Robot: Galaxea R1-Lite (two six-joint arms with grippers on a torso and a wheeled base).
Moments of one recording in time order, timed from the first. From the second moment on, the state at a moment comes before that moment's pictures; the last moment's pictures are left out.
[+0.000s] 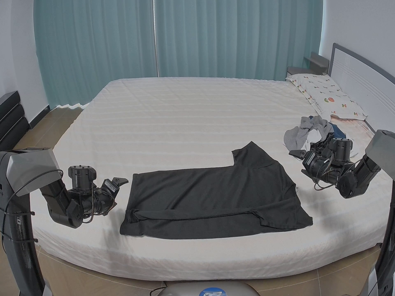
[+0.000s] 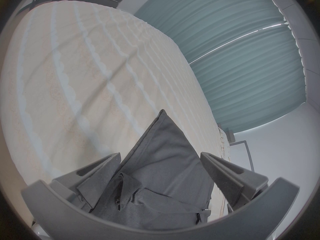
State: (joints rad) left arm -0.03 2.30 -0.73 -1.01 -0.21 -1.01; right arm -0.01 2.24 -0.95 -0.93 0.30 0.78
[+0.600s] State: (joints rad) left arm -0.05 2.25 -0.57 -1.09 -0.21 -1.06; right arm 0.04 2.21 -0.47 -1.33 0.25 0.81
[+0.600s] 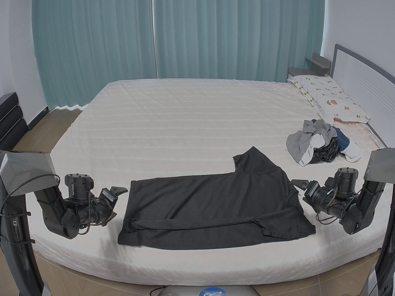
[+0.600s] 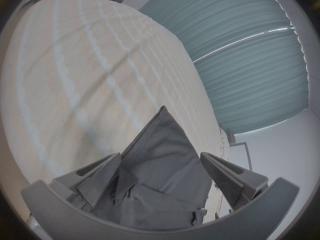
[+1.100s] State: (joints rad) left arm -0.14 2.24 -0.48 -1.08 -0.21 -0.87; right arm 0.06 2.33 -0.43 -1.35 0.28 0.81
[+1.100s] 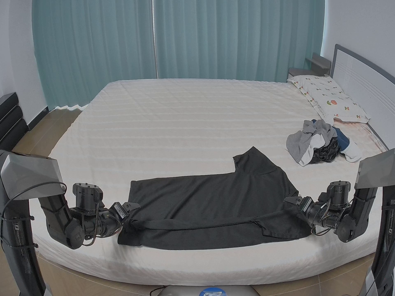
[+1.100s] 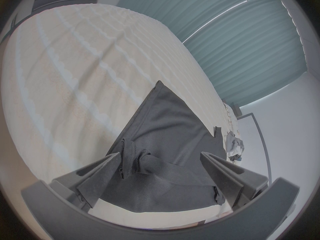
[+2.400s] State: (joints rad) left arm -0.14 2.35 -0.57 -1.09 -0.03 -0.77; right arm 0.05 2.35 -0.46 -1.35 0.28 0.81
